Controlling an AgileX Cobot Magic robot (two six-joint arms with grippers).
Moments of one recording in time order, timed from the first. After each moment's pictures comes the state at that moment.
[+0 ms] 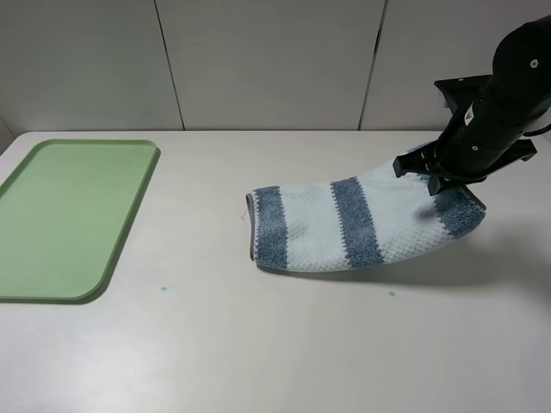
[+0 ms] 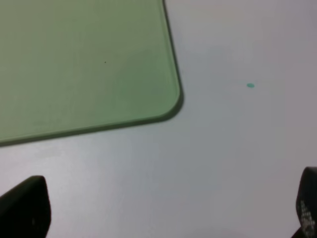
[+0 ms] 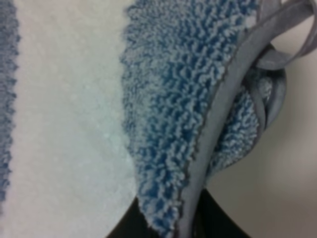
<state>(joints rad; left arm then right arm) -0.11 0.25 -0.52 0.02 1.07 0.03 0.30 1.66 -0.99 -0.20 0.65 0.35</state>
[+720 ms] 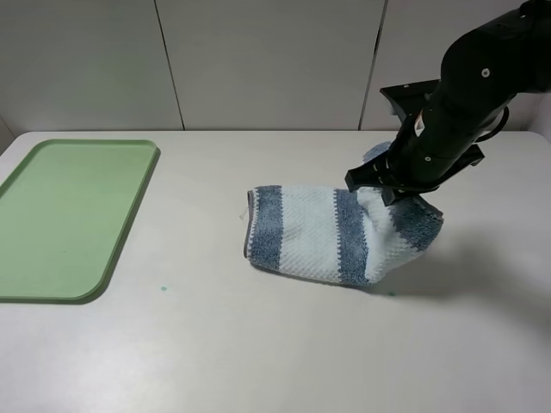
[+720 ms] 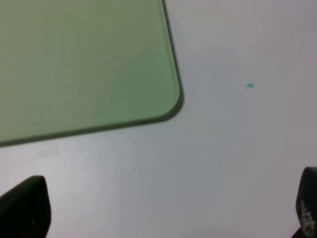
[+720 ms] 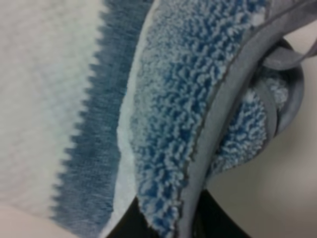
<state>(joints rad) -0.11 0.25 -0.52 0.02 1.07 0.03 0.51 1.66 -1.01 -0.16 0.65 0.39</state>
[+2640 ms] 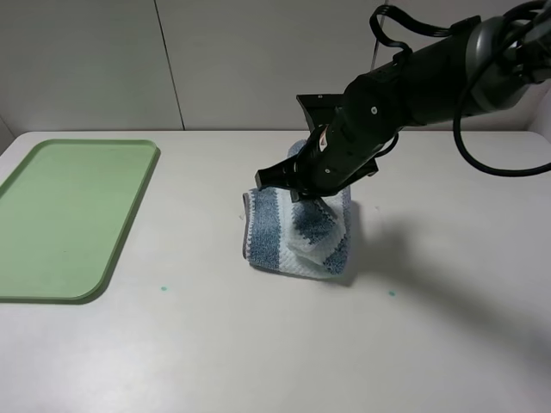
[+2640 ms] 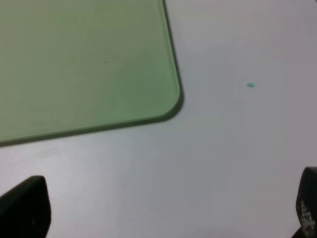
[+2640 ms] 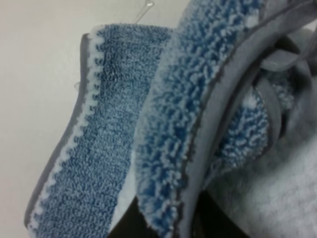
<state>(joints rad) -0.11 0.25 -0.52 0.02 1.07 0.03 0.67 1.88 -1.13 -0.04 0.36 0.43</state>
